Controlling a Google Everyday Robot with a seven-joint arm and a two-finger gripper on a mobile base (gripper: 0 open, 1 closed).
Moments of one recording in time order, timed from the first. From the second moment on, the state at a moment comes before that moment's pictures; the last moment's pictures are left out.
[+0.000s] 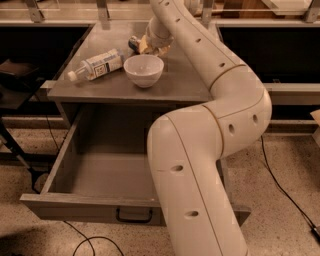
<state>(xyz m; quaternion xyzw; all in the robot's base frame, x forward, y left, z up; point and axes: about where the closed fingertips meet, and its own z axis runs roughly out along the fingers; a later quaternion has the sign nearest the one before) 0.900 0.013 0.851 -0.12 0.93 0.10 0.32</state>
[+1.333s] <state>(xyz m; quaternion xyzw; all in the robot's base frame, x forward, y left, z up) 0.849 -0.054 0.946 -0.16 0.88 0.20 0.40</state>
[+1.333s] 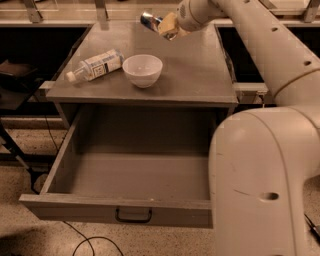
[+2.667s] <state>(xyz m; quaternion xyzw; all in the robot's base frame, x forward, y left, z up) 0.721 -0.120 1.000 -0.19 0.86 0.22 0.41</state>
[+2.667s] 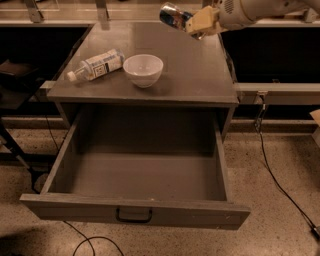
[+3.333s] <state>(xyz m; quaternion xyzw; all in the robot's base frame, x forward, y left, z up) 0.687 -0.133 1.000 -0.20 0.87 0.22 0.40</state>
